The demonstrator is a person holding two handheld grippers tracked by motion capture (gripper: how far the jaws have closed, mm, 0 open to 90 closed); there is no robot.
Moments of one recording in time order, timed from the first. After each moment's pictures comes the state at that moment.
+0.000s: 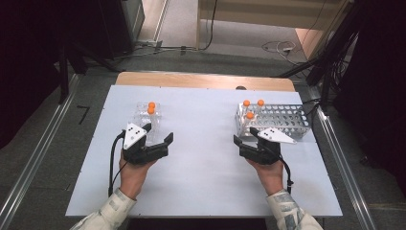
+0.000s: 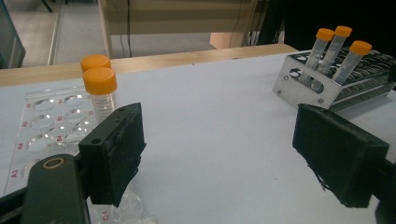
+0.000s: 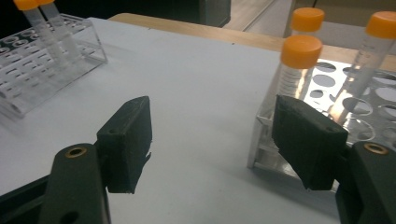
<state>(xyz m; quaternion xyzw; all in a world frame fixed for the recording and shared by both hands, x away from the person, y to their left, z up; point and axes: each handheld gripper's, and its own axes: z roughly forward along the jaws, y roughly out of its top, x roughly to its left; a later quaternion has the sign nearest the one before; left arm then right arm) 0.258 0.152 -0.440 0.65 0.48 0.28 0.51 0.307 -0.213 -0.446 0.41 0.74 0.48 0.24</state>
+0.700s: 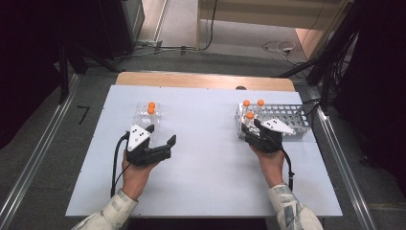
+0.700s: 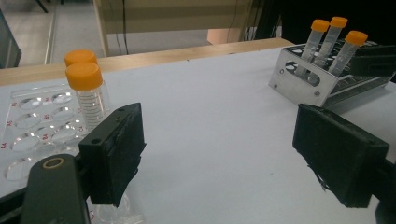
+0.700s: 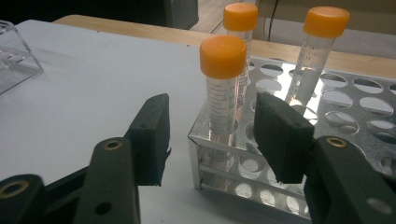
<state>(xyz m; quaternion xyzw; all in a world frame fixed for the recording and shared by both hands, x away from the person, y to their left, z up) 0.258 0.145 -0.444 0.66 0.47 0.28 0.51 0.345 -0.221 -0.458 0.45 0.72 0.46 0.28</state>
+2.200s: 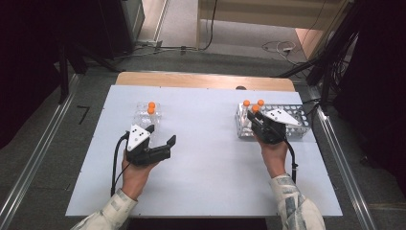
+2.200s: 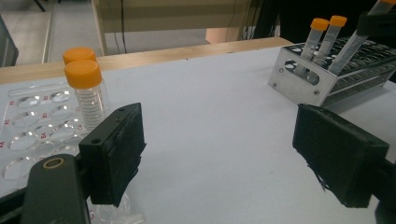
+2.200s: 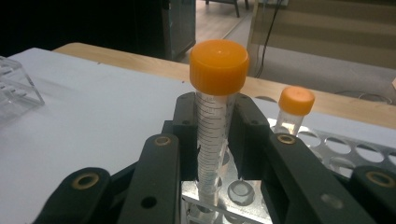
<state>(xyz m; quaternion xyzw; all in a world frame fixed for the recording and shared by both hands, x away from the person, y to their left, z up) 0.259 0.147 -0.446 0.66 0.47 0.28 0.51 0.352 -0.222 -0.423 0.42 0.70 0.48 0.31</state>
